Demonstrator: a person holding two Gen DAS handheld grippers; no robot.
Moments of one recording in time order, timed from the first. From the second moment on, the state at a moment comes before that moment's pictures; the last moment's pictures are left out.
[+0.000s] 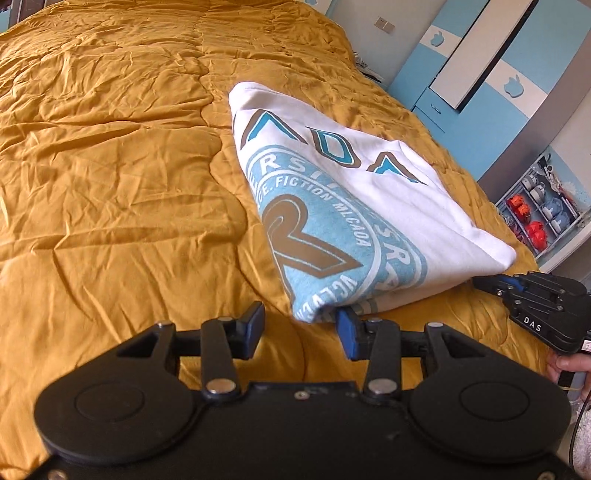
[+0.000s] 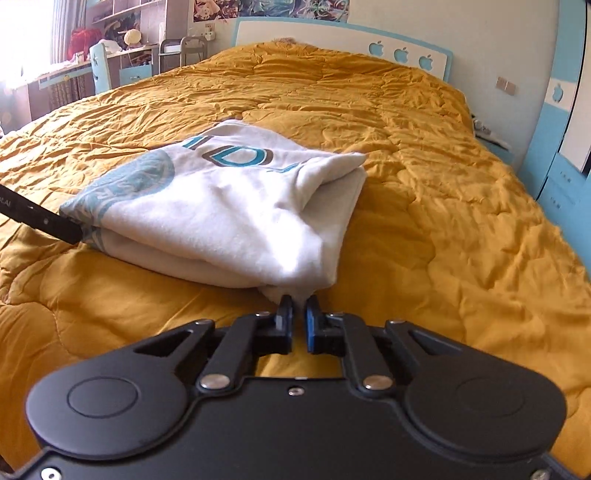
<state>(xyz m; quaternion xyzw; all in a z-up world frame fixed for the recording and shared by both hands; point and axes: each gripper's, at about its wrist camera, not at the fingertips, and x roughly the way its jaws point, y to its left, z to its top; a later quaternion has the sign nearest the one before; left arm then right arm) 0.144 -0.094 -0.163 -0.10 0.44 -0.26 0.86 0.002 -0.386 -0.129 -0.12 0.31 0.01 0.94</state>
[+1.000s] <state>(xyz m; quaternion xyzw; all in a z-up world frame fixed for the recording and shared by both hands) 0.144 -0.105 -0.162 -0.07 0.41 -0.25 0.87 0.106 -0.457 -0.107 0.20 0.32 0.10 0.92</state>
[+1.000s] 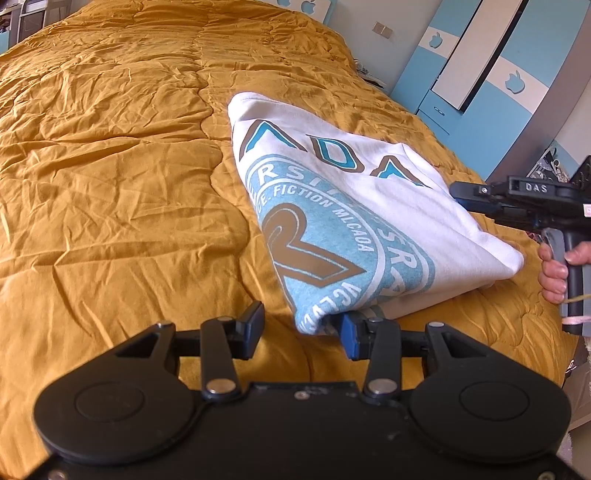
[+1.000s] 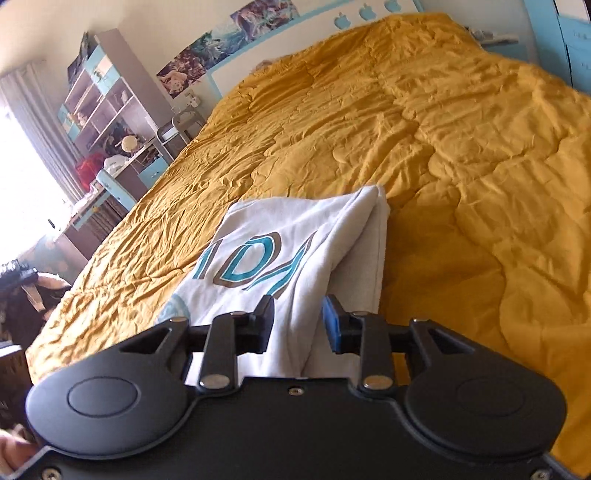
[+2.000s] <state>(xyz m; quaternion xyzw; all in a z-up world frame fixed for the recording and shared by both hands) 0.132 -0.119 -0.165 0.01 0.38 -0.22 0.90 0.026 -0.464 -0.111 0.16 0.32 0.11 0.93</state>
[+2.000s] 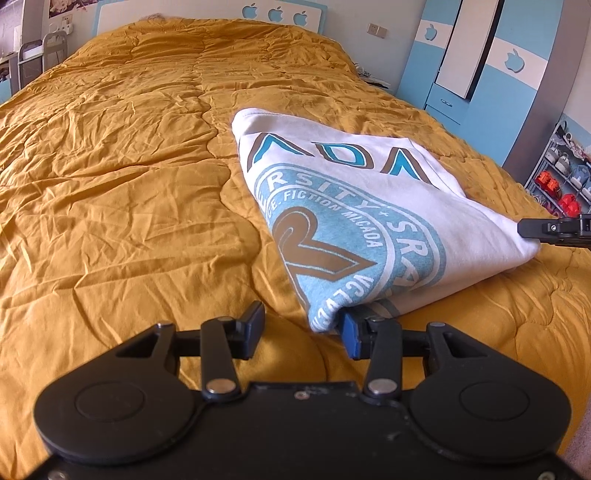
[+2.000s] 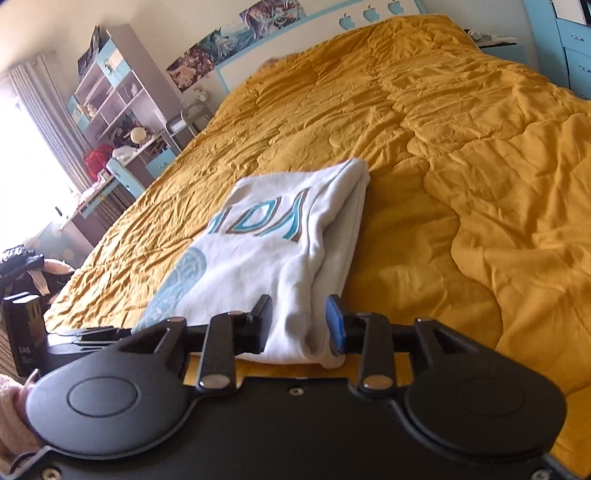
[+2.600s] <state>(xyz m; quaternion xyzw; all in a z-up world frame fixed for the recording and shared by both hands) 0.118 -0.130 -0.156 0.04 0.35 -0.23 0.91 0.022 -0.435 -0.104 0.08 0.31 0.07 0.95</state>
